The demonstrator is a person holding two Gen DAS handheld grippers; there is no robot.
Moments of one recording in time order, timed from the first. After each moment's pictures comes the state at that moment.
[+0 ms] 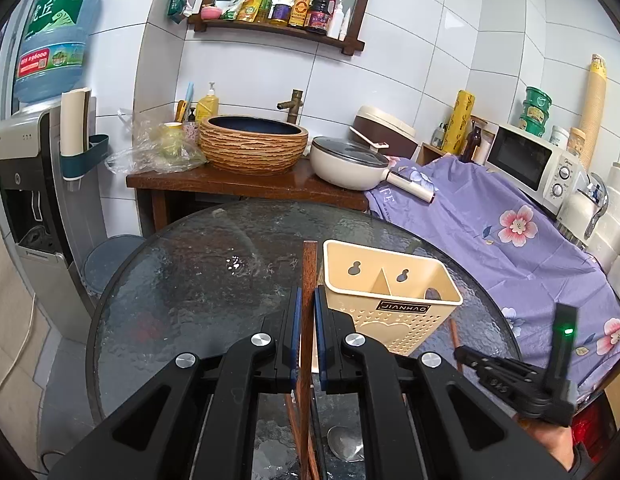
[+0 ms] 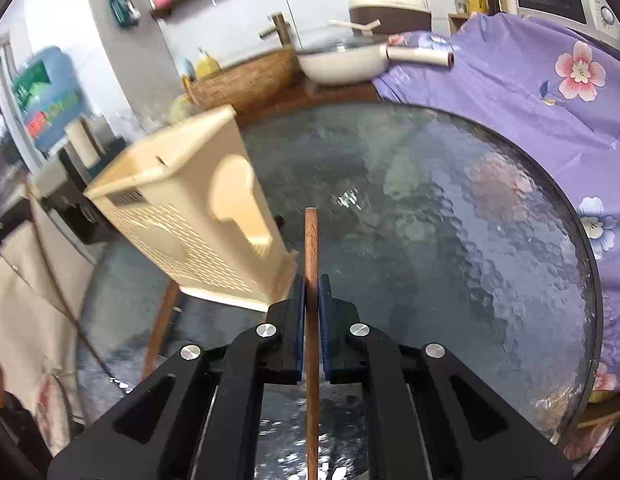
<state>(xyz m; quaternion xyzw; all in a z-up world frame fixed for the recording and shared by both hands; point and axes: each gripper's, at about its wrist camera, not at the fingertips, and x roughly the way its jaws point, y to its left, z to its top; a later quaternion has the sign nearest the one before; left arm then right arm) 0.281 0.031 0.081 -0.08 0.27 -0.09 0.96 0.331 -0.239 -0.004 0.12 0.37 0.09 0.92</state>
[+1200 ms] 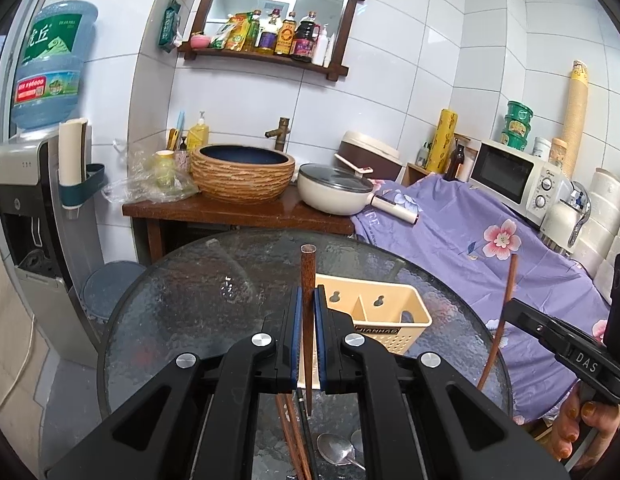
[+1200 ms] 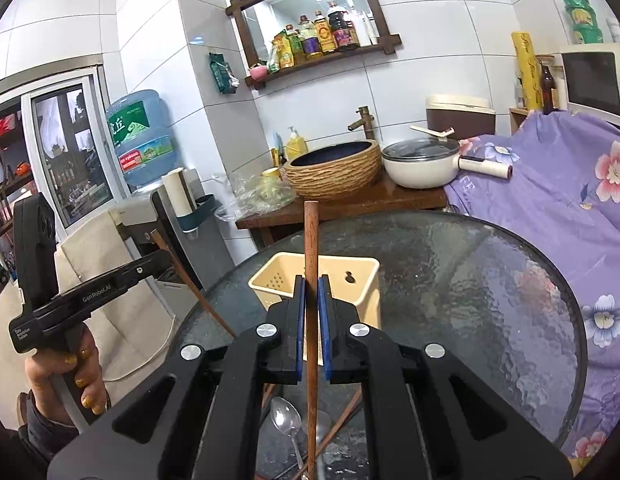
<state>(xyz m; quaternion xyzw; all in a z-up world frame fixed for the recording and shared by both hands) 0.259 0.032 0.120 -0.08 0.23 -0.11 0.97 0.262 -0.206 0.127 0.10 0.23 0.20 0.95</state>
